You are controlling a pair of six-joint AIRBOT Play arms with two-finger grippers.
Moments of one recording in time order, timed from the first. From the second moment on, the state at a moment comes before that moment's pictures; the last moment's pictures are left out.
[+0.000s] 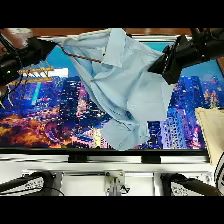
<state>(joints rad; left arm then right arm) 0.09 -1.32 1.39 0.26 -0.77 -1.01 0.12 -1.36 1.98 -0.97 1.64 0.68</state>
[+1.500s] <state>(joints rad) -0.32 -1.21 1.69 0.33 -0.88 -0.99 0.12 -1.37 1.98 -1.09 1.48 0.96</state>
